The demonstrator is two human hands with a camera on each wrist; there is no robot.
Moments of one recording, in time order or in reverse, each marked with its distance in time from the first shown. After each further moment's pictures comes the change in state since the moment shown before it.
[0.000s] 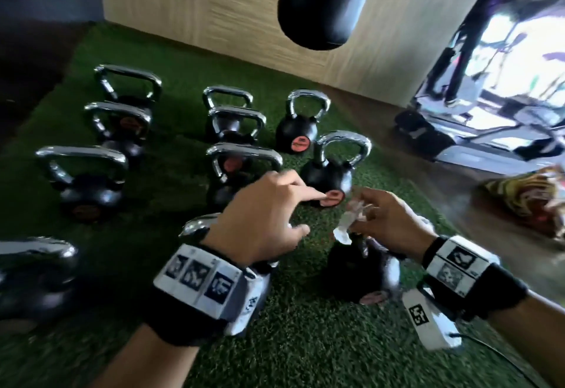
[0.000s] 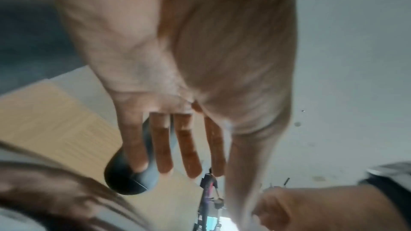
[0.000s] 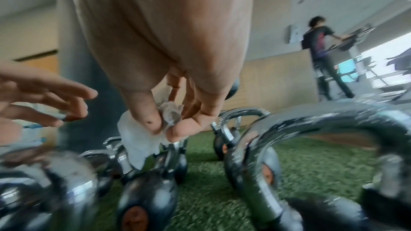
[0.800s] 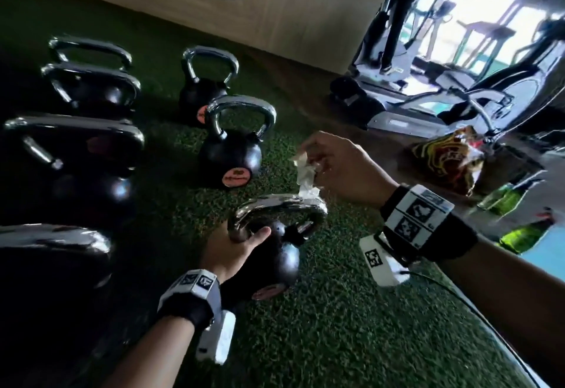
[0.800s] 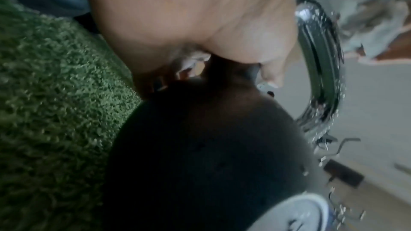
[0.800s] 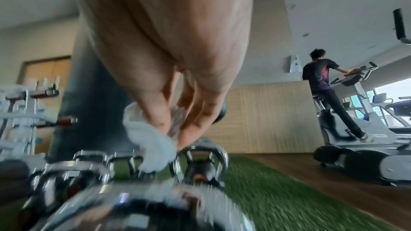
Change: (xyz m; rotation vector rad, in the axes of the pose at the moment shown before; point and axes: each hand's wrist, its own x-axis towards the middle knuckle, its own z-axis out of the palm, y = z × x) left_hand 0.096 0.027 0.300 -0.769 0.088 -0.738; right_hand 0.028 0.116 -0.124 -0.046 0.027 -0.144
